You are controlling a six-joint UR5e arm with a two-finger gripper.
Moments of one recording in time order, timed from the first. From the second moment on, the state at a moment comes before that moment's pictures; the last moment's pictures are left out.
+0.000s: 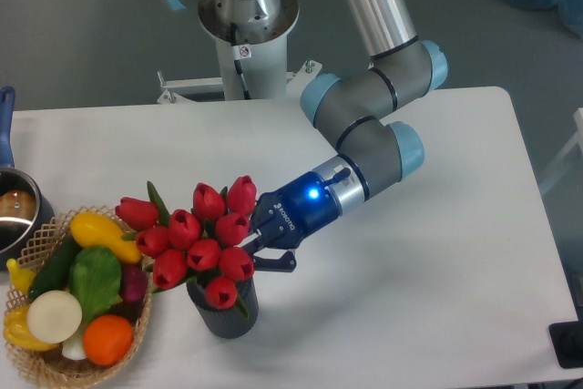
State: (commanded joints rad) arm 2.56 -2.10 -1.73 -0.82 0.02 1.35
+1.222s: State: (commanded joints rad) arm 2.56 -2.14 -1.76 -0.82 0.02 1.42
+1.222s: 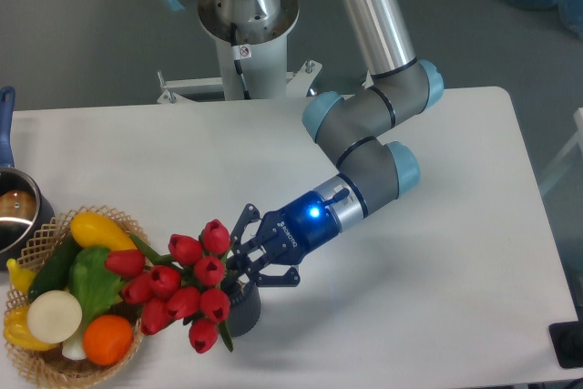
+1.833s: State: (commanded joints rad) arm 2.56 -2.14 -1.77 -0.82 0.02 1.43
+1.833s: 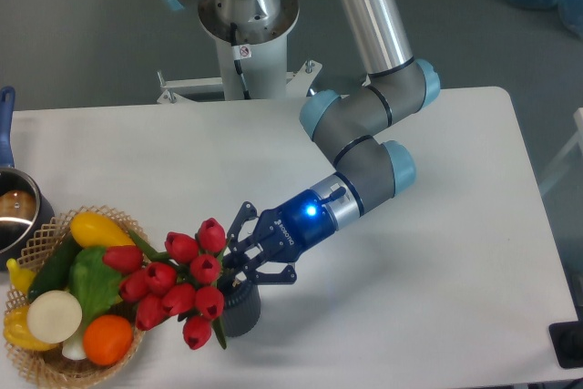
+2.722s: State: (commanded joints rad) arm 2.57 -2.14 -1.78 -0.82 0.02 1.46
